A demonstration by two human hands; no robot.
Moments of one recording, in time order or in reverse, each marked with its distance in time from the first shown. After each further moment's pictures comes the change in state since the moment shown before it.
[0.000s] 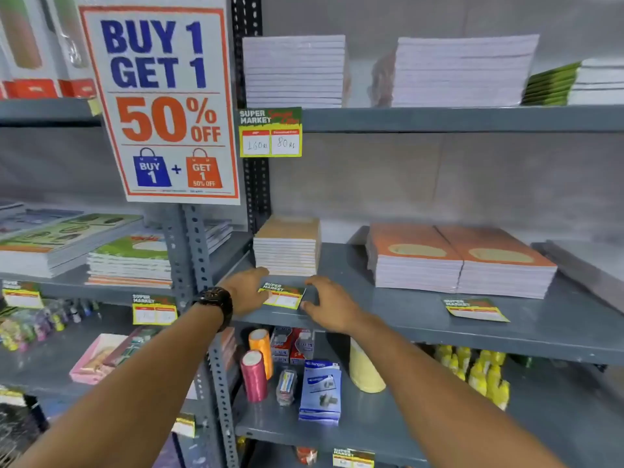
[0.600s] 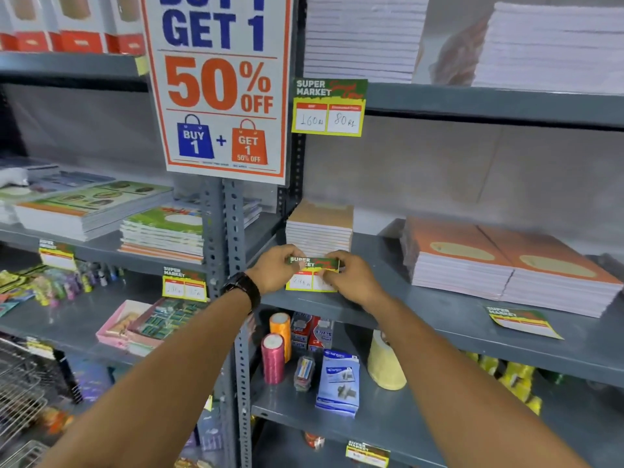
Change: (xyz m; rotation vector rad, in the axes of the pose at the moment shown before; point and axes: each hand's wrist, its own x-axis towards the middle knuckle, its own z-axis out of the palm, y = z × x) left_hand -0.003 -0.003 0.000 -0.613 0.187 0.021; right_hand 0.043 -0.021 0.016 0.280 0.071 0.161
